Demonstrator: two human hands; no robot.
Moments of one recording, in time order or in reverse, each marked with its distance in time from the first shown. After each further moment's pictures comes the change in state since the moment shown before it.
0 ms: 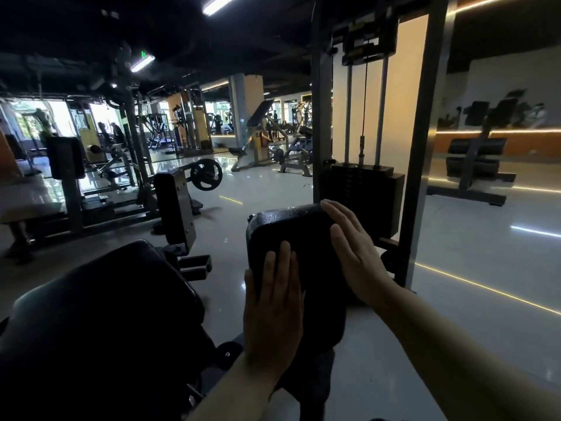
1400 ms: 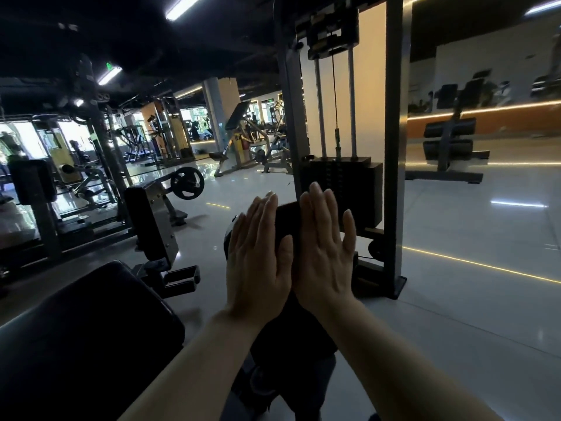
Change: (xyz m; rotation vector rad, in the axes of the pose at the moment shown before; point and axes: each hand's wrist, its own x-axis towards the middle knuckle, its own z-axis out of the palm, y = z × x) left_hand 0.088 -0.001 -0.019 -0.546 -0.031 -0.036; right_hand -0.004 0.003 0.042 -0.772 0.496 -0.120
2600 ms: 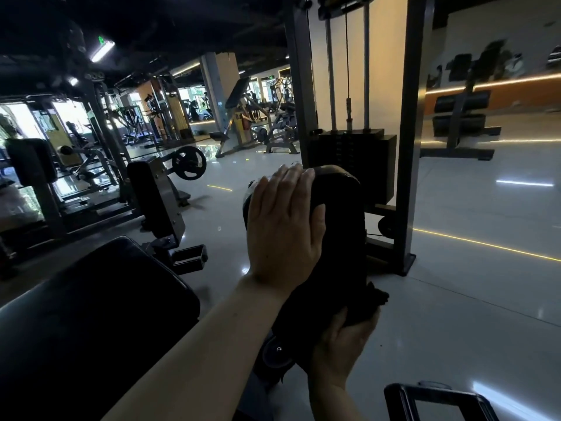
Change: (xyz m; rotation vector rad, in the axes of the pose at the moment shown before) left_hand 0.000 -0.013 0.013 0.288 0.084 0.164; right_hand -0.165 -0.030 0.047 0.633 0.188 1.086
